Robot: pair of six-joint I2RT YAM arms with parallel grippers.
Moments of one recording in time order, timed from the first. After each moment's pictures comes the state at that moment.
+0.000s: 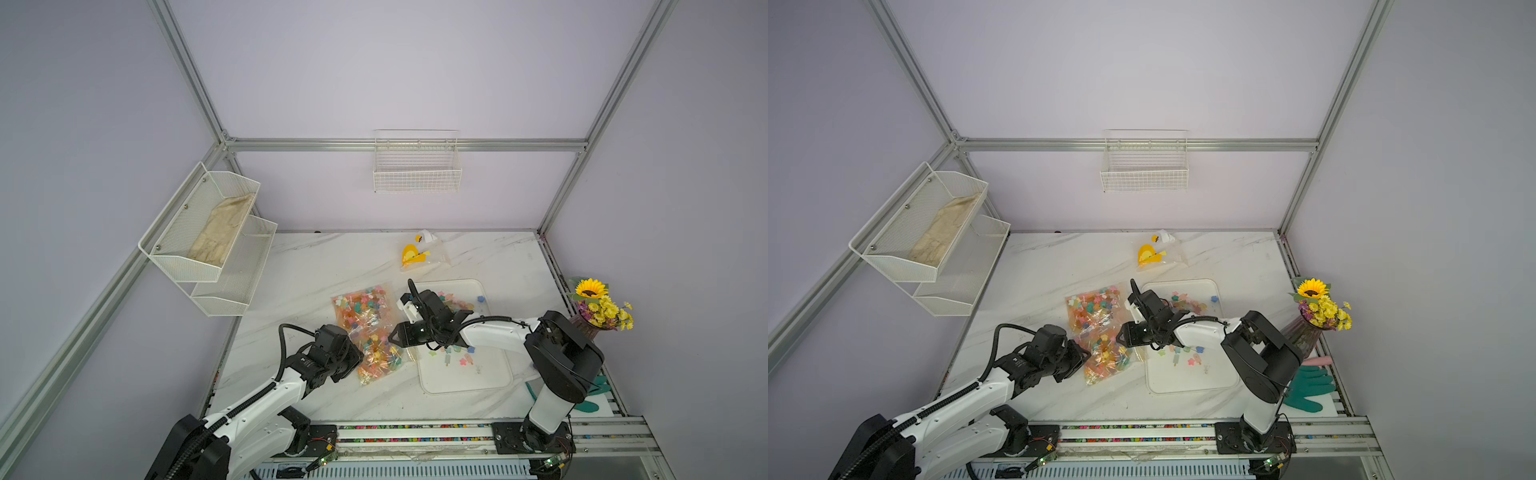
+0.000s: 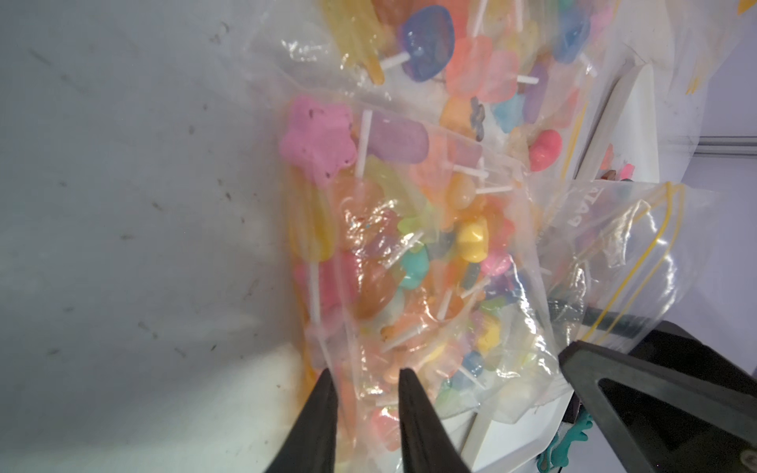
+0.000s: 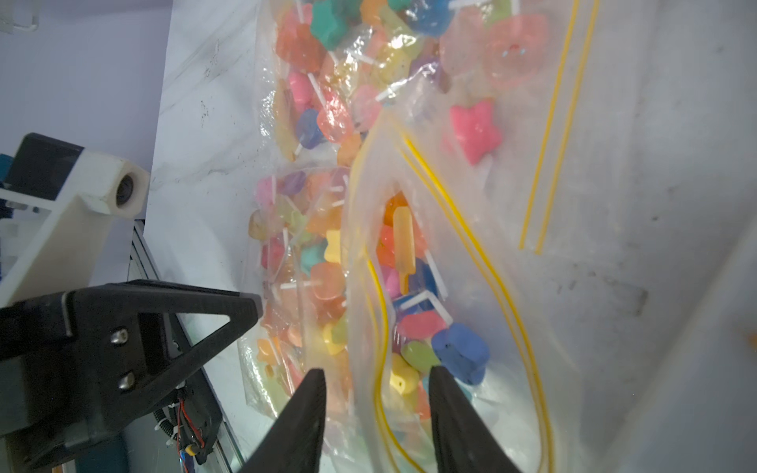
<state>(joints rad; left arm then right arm) -0.51 0.99 0.38 -0.31 0.12 -1.20 0.78 1.74 0.95 -0.05 -0.39 0.60</state>
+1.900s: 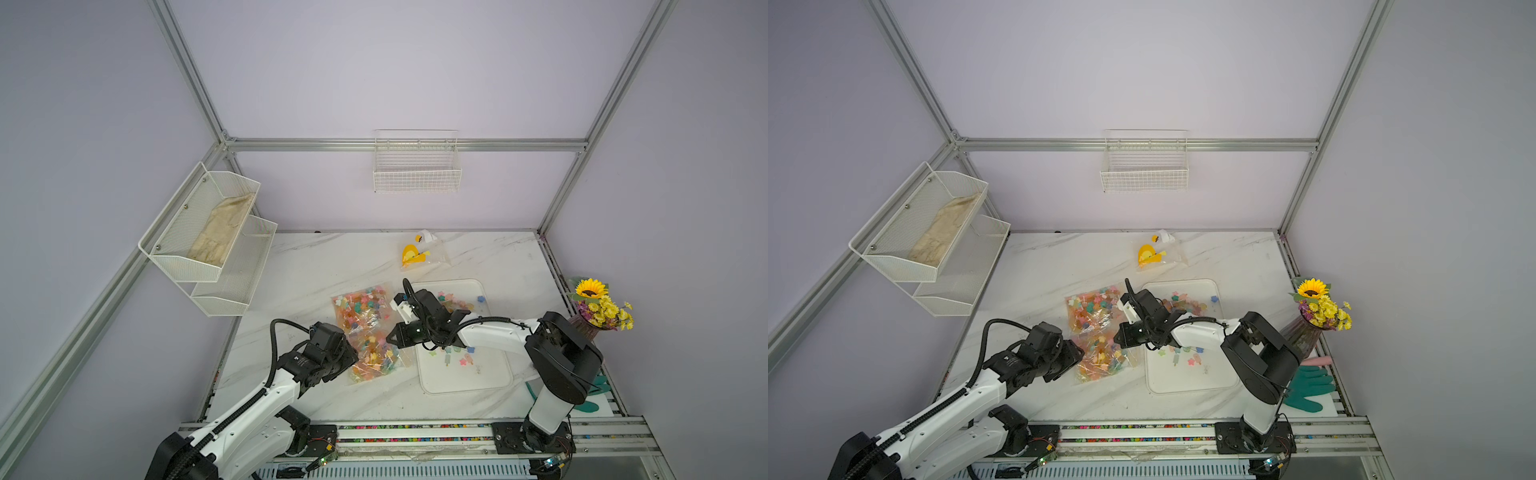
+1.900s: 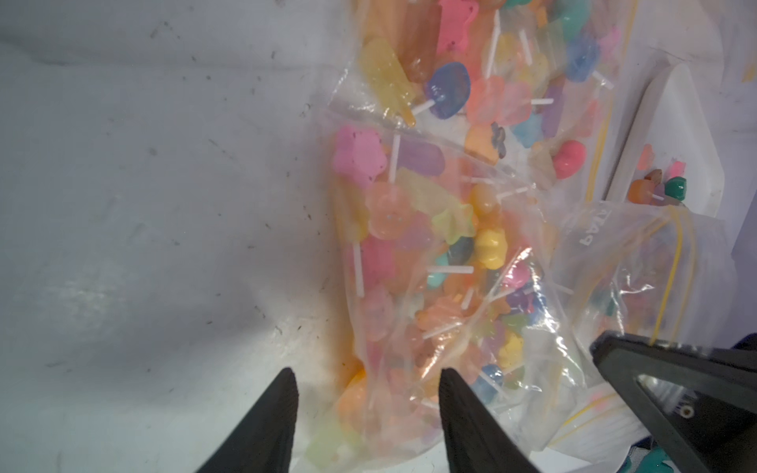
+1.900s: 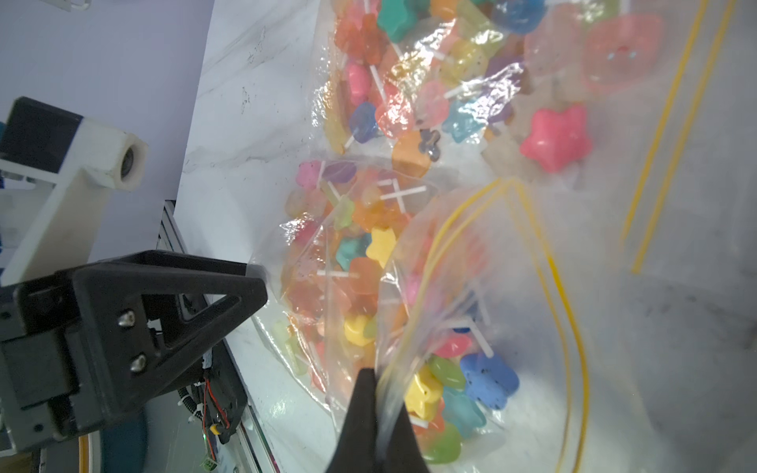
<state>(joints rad) -0.50 0.91 0.44 -0.53 0.02 -1.08 0.81 1.75 0.98 -0.04 -0.44 0.59</state>
